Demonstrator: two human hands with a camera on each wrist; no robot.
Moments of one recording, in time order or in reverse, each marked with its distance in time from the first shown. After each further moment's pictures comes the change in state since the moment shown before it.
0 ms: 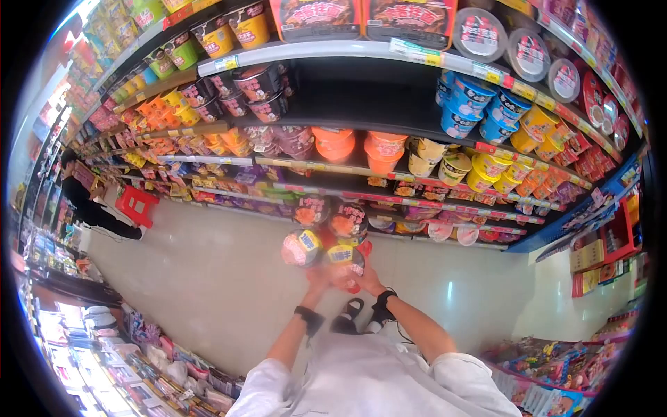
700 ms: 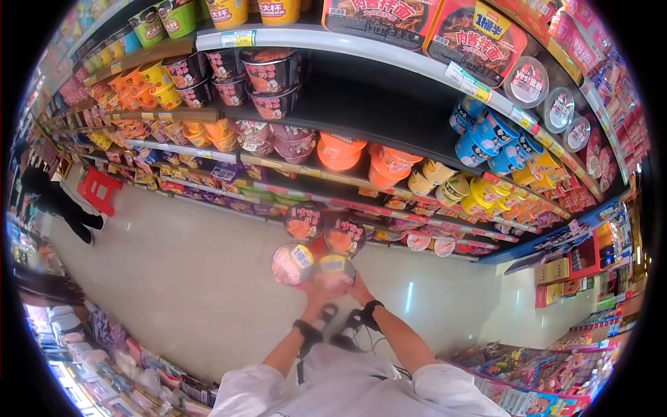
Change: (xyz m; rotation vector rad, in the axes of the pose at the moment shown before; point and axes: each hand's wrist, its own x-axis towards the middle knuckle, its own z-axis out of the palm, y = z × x) left_hand 0.048 -0.009 0.001 0.119 0.321 0.192; right_hand 0.055 0.067 0.048 0.207 -0.091 0.254
